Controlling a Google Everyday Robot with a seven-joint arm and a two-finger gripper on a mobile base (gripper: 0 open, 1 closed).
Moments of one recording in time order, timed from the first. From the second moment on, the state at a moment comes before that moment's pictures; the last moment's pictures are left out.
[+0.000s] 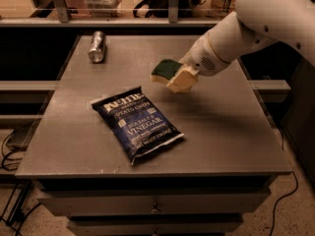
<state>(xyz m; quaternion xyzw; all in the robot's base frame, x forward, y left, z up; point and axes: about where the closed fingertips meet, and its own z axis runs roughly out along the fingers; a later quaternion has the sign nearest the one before) 0.592 -0.047 0.893 -0.55 0.76 0.15 0.31</state>
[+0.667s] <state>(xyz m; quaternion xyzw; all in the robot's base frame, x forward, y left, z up) 0.535 -0.022 0.854 -0.57 0.74 0.23 0.26</state>
